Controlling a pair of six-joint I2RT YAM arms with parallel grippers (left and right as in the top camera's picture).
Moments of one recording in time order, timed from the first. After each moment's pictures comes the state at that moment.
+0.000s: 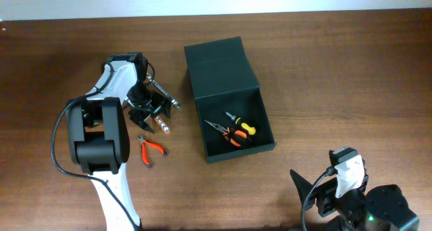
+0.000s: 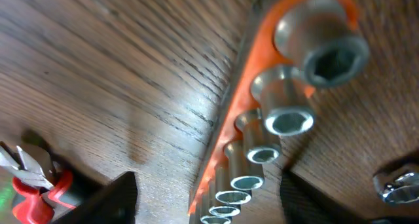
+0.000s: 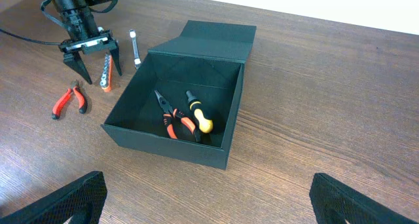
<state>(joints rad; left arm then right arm) -0.01 2.23 1.63 -1.23 0.24 -0.82 0.52 0.32 0.81 -0.98 0.05 0.11</state>
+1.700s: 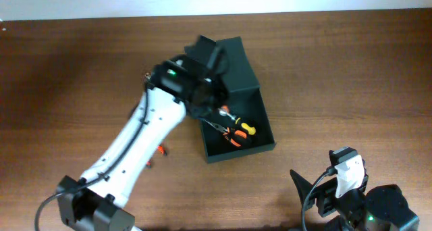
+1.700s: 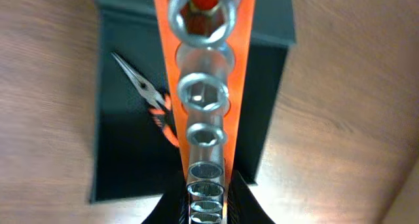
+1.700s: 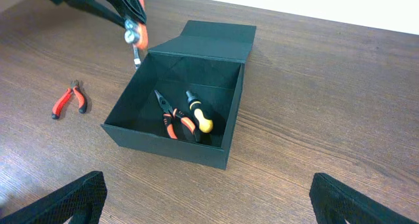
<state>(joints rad) -0.57 1.71 1.66 -1.11 0.12 -0.99 0.52 0.32 0.81 -0.98 0.05 0.11</state>
